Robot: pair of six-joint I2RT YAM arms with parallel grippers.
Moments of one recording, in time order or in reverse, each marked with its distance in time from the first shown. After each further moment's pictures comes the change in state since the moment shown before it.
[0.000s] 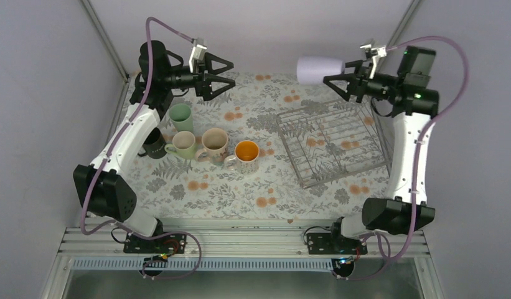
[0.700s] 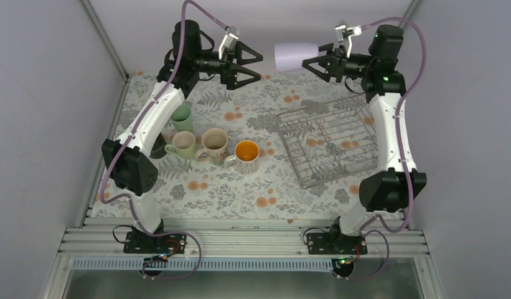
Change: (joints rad) left arm -0.137 0.293 0.434 -0.195 0.080 0.110; right arm 0.192 0.148 -0.075 0.631 -0.173 0.507
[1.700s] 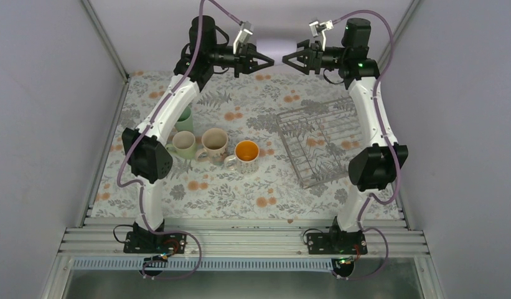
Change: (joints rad) left arm -0.047 0.227 0.262 0.002 -0.008 -0.006; right arm 0.118 0.267 0.201 -0.033 0.029 -0.028
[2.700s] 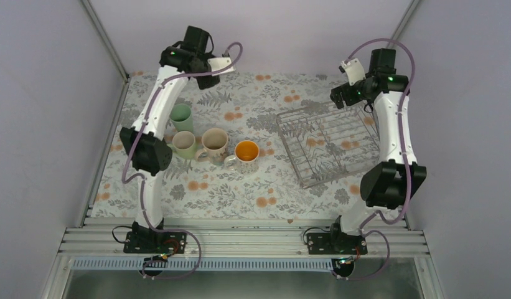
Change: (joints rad) left arm 0.102 0.055 0.237 -1.020 -1.143 1.161; right arm -0.201 -0.175 -0.238 -0.571 1.129 -0.651
